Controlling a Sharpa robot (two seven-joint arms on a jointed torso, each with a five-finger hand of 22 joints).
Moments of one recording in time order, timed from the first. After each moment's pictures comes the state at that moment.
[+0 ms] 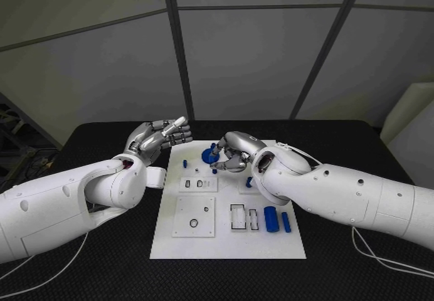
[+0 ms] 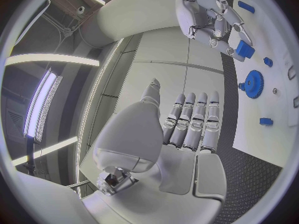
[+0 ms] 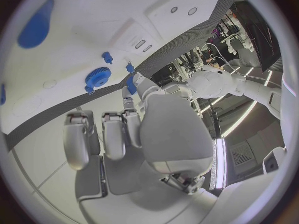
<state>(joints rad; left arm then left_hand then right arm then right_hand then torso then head) 1.15 -0.92 0.04 1.58 0.05 -0.38 0.47 1.36 0.06 -0.18 0.06 0.24 0.82 0.21 0.16 0.07 0.85 0.21 0.20 0.06 0.86 0.19 0.07 0.06 0.19 0.67 0.29 0.31 0.10 1.20 -0.51 0.00 1.40 -1.42 -0.39 -0.21 1.37 -0.05 0.25 0.08 0.18 1.11 0.10 0.11 0.10 1.46 0.01 1.42 1.31 1.47 -0.06 1.50 1.31 0.02 1.46 0.05 1.57 1.31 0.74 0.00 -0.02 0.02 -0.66</state>
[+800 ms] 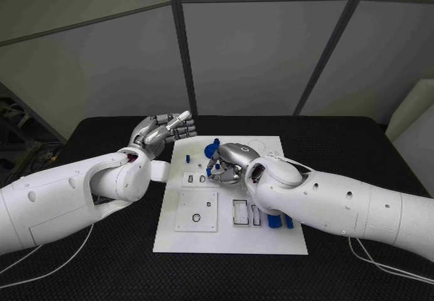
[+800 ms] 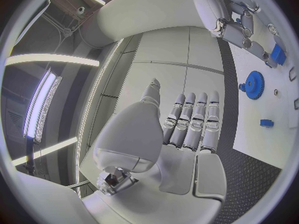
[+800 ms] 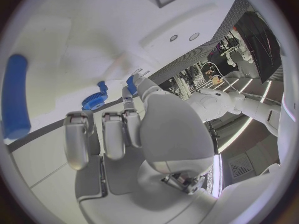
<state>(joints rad) 1.16 -0.92 0.04 1.58 0.05 -0.37 0.47 1.36 0.06 -0.18 0.06 0.24 0.82 0.21 0.16 0.07 0.85 0.21 0.20 0.06 0.86 0.19 0.07 0.06 0.19 0.67 0.29 0.31 0.10 1.17 -0.46 -0.04 1.40 -1.55 -0.35 -0.27 1.37 -0.06 0.25 0.08 0.18 1.11 0.09 0.11 0.10 1.46 0.01 1.42 1.31 1.47 -0.06 1.50 1.31 0.02 1.46 0.05 1.57 1.31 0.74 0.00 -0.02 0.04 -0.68</state>
